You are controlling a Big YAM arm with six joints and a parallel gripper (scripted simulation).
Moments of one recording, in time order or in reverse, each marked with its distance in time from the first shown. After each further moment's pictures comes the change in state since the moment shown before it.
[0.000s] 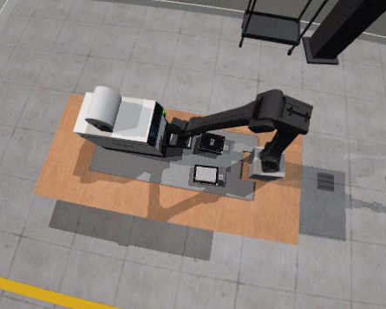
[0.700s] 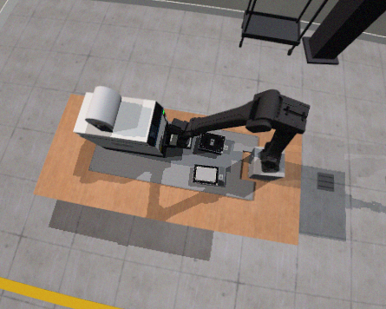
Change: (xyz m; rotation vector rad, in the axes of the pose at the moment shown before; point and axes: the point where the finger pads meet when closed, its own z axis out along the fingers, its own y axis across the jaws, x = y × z) arm 0.003 0.000 0.008 0.000 -0.001 0.000
